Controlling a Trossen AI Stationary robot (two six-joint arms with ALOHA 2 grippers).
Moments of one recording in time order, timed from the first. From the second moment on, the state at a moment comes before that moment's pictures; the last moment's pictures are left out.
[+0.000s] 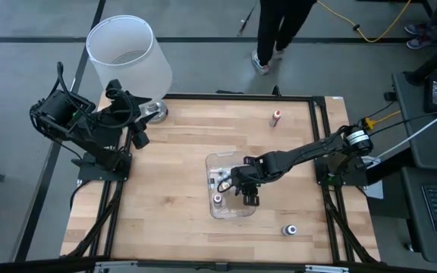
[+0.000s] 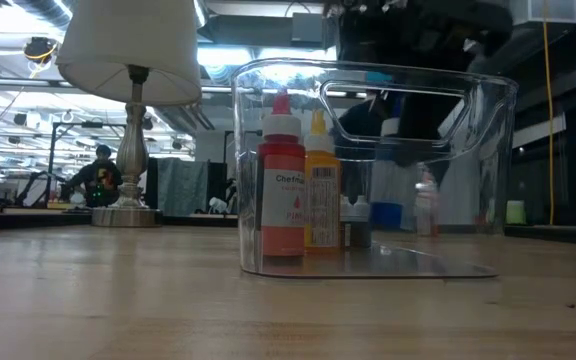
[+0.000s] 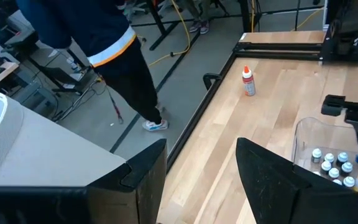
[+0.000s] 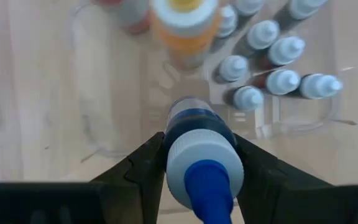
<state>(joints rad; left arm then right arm) -0.40 1.30 2.02 -1.57 -0.97 -0.41 0.25 1.76 1.26 -0.73 0.01 0.28</state>
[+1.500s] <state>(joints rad) -0.40 1.30 2.02 -1.57 -0.94 -0.37 -0.05 1.34 1.47 -1.19 0.38 0.28</state>
